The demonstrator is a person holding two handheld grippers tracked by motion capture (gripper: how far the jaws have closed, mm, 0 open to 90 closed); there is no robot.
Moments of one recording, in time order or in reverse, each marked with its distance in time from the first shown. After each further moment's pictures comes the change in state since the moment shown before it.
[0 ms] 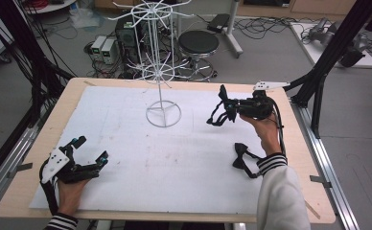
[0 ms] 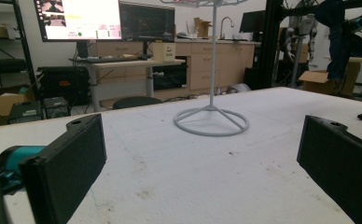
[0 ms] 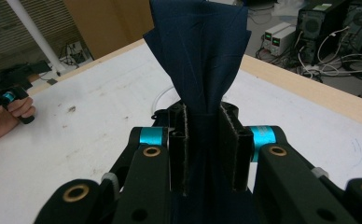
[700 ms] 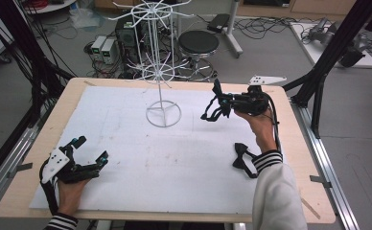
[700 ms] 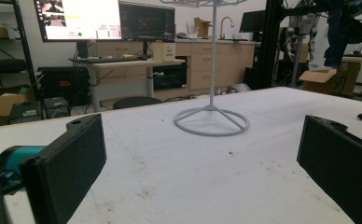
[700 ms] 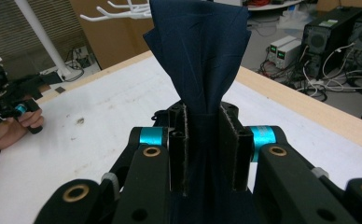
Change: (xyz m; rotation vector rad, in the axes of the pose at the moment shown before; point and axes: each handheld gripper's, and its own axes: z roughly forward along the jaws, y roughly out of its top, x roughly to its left) left arm 0.000 0.000 0.000 0.000 0.000 0.000; right arm 0.017 0.020 0.008 -0.037 0.020 -0.040
